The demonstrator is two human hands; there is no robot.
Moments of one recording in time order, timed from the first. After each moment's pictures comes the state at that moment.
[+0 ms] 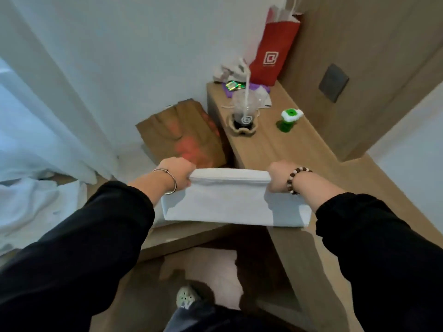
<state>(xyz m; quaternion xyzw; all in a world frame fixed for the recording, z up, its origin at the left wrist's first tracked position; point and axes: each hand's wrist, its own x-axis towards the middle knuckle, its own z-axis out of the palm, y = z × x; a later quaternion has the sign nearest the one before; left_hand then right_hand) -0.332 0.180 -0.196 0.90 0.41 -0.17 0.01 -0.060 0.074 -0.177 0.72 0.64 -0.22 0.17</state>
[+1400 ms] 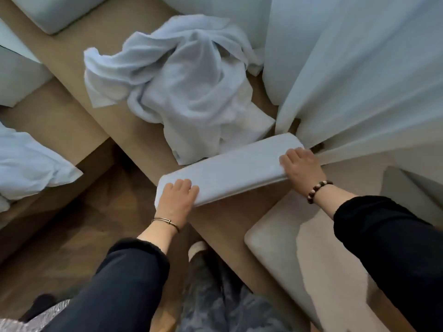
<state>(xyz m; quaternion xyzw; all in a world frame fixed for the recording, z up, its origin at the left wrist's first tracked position) -0.839 0.238 -0.545 0.61 0.79 -0.06 0.10 -0.648 0.497 -0.527 0.17 0.98 0.04 0.11</state>
